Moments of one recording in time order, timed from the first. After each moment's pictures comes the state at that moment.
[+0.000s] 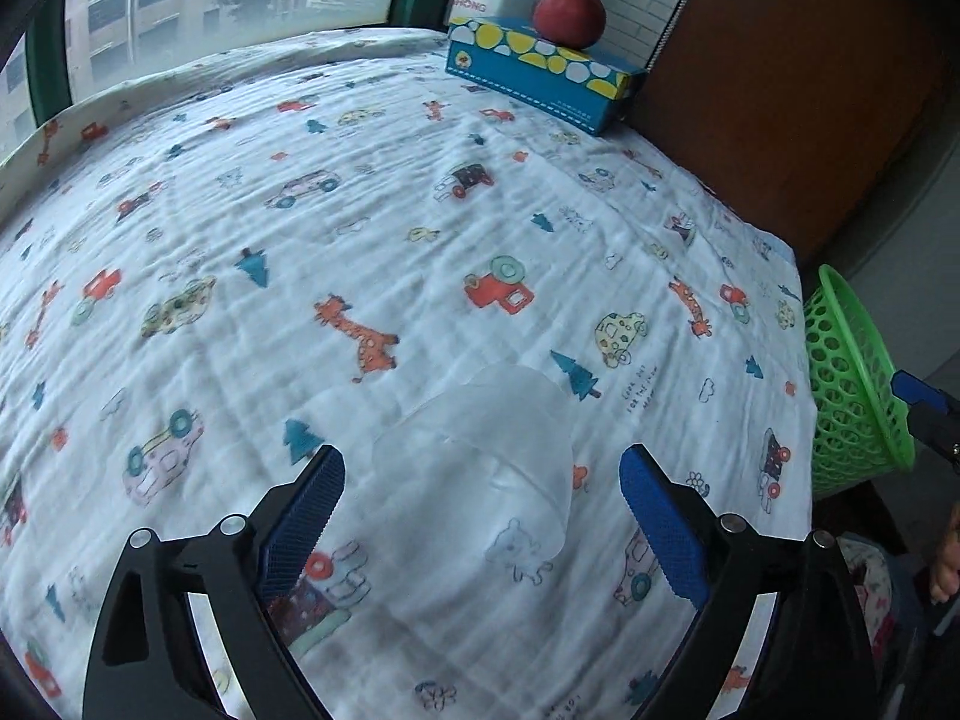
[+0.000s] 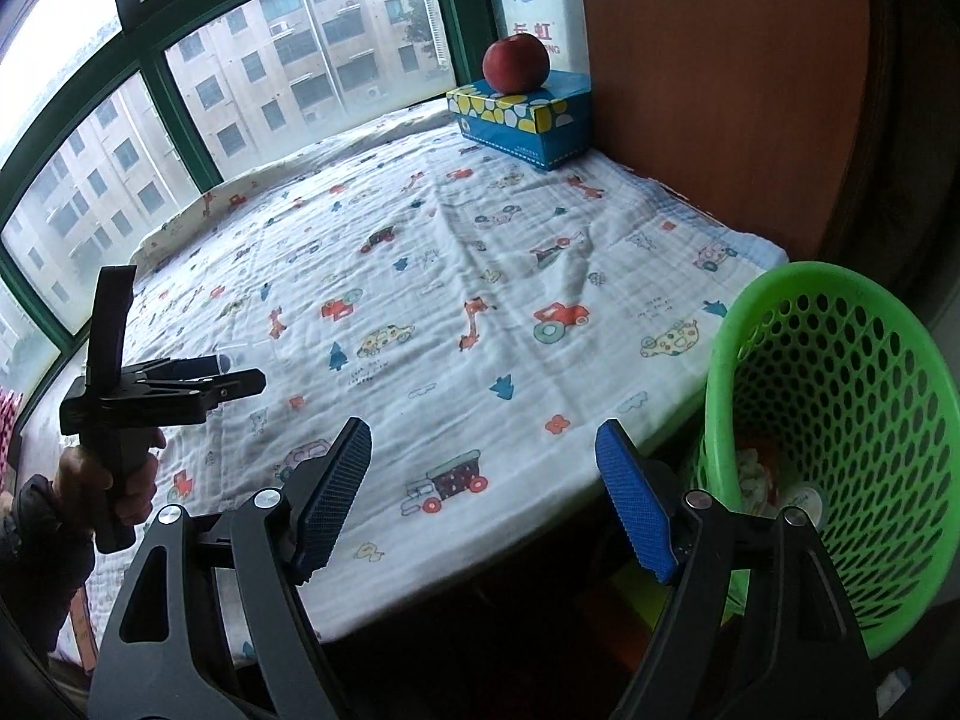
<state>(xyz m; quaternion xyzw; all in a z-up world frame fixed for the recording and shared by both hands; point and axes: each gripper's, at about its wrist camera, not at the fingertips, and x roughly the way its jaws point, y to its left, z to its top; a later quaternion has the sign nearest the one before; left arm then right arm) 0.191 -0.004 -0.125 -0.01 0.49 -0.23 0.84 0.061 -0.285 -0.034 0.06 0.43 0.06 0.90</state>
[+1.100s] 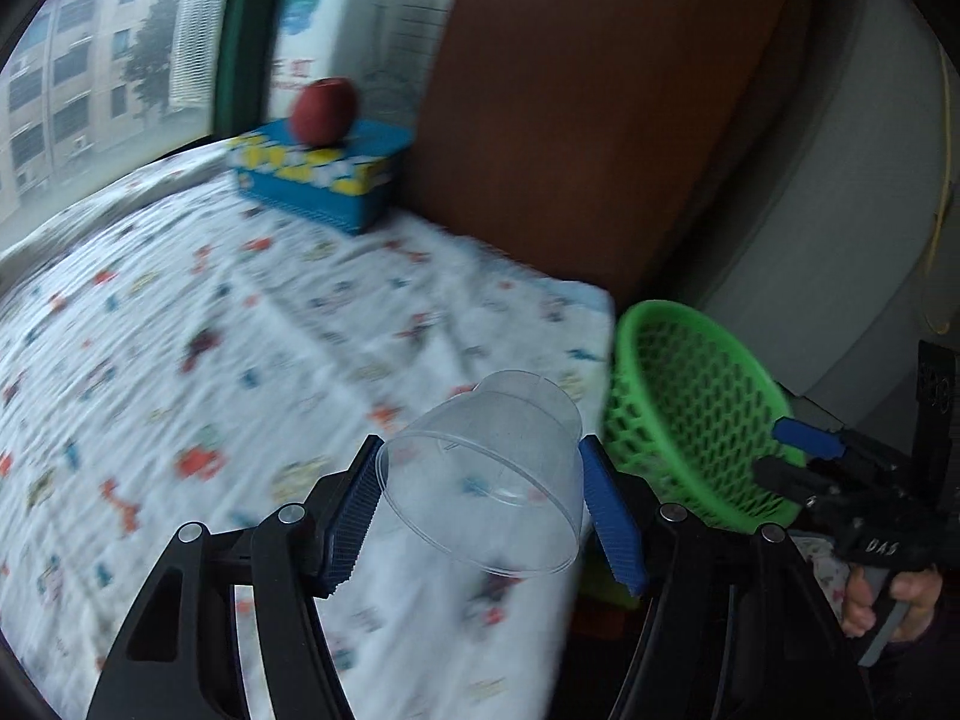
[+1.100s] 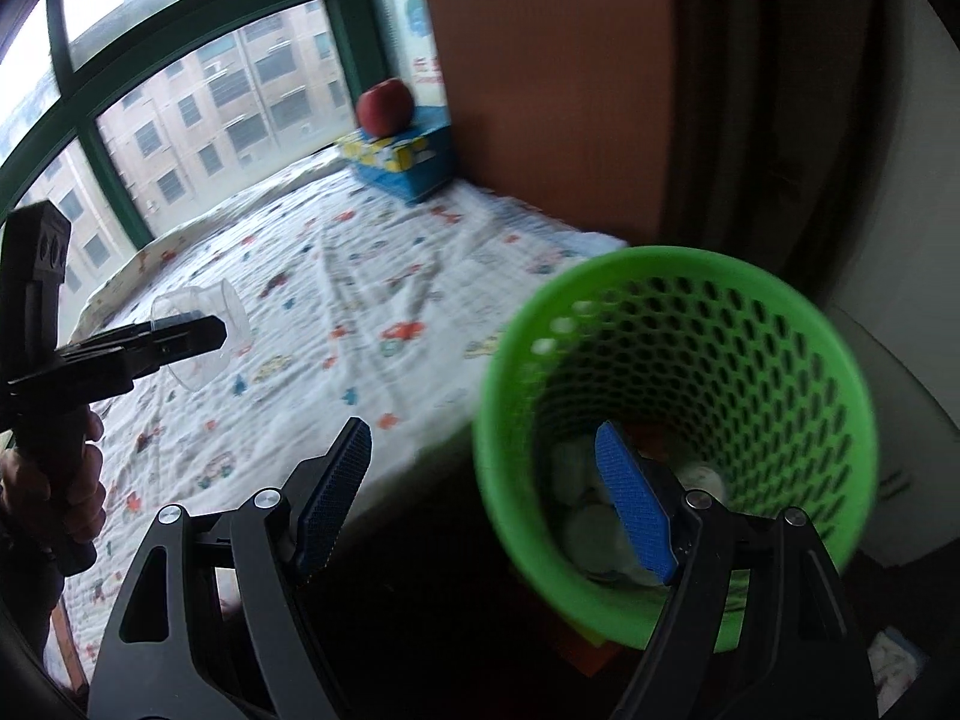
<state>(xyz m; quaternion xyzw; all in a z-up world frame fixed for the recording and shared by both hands) 0.158 -0.167 -0.028 0.01 0.42 -0.36 0.84 0.013 -0.387 -0.016 0.09 0.40 -0.04 0.91</state>
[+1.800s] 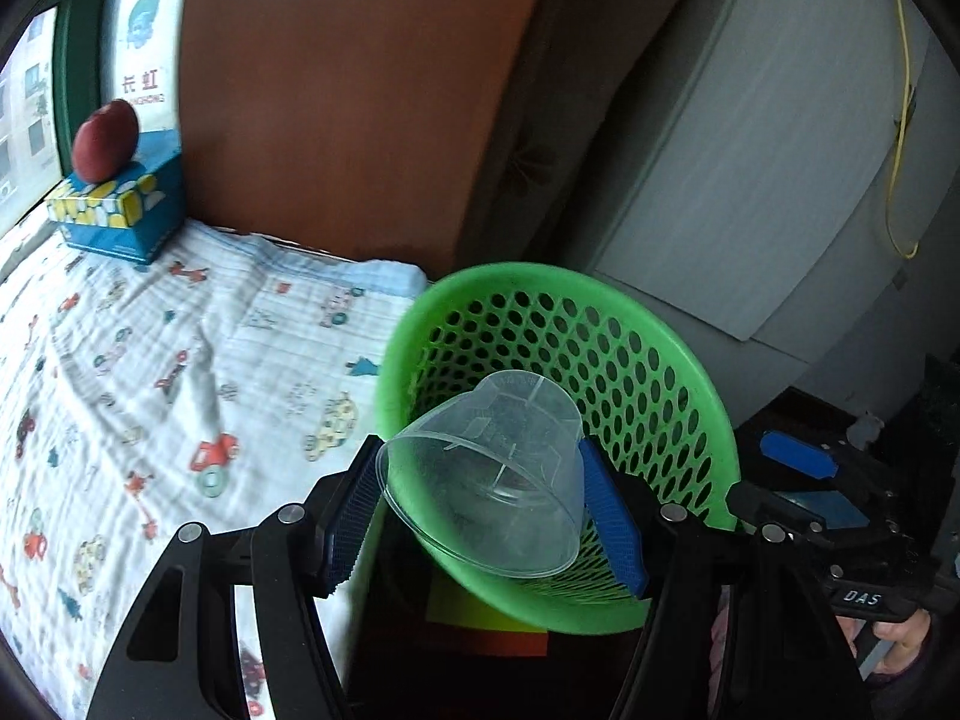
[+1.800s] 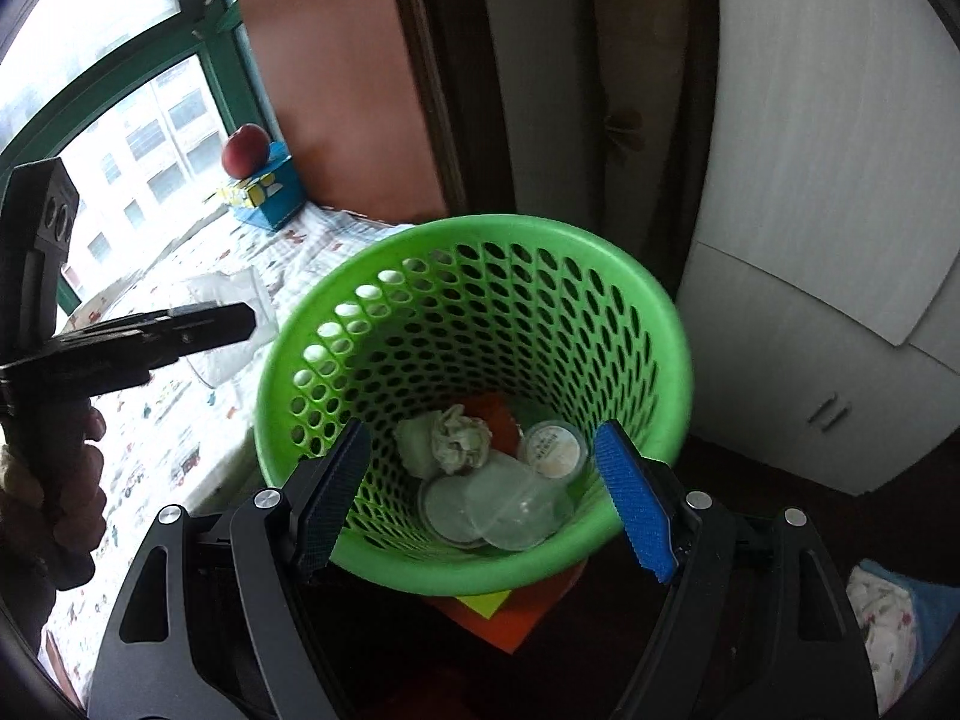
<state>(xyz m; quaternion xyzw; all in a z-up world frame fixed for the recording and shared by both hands) 0.123 -0.335 -0.036 0.07 0.43 -0.43 0.79 -0.053 -0.487 -0.024 0.14 0.39 -0.13 0.90</state>
